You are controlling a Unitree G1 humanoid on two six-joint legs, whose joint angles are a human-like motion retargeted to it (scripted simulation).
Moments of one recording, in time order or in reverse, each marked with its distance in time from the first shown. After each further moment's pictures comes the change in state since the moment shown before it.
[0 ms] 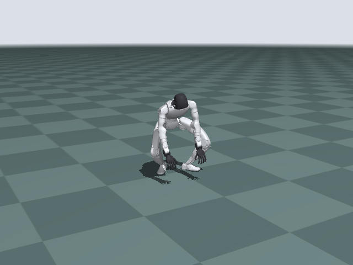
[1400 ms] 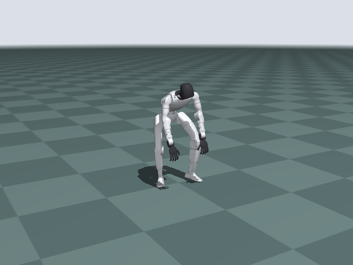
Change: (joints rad) left arm 0.073 0.092 -0.068 -0.081 0.024 -0.050 -0.220; right arm 0.010 0.022 0.035 0.049 0.229 -0.039 0.316; waist 0.068 -0.024 0.000; left_leg 0.247 -0.258 -0.114 -0.819 0.671 -0.229; right_leg 0.345 0.196 -0.116 -0.955 0.533 0.096
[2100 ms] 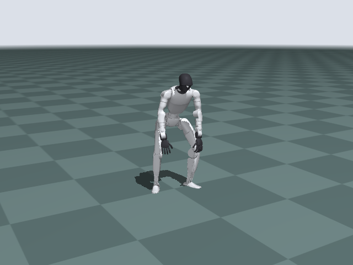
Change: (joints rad) left arm 0.404 -0.064 0.134 -0.033 -0.119 -0.025 -0.013; right arm 0.461 0.076 -0.101 -0.128 0.137 -0.008 0.025; waist -0.032 -0.009 -0.262; left_leg 0.222 0.066 0.168 -0.228 -0.174 0.094; right_leg 0.149 0.072 0.012 -0.249 0.167 0.123
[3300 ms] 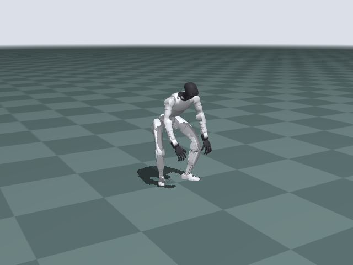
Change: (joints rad) left arm -0.088 0.205 -0.090 -0.117 0.211 0.005 0.101; right arm -0.188 -0.063 0.025 -0.126 -0.068 -0.023 -0.177; waist 0.061 -0.042 -0.026; left_leg -0.469 -0.013 -0.160 0.464 -0.105 0.076; right_leg -0.434 -0.105 -0.016 0.575 -0.409 -0.313
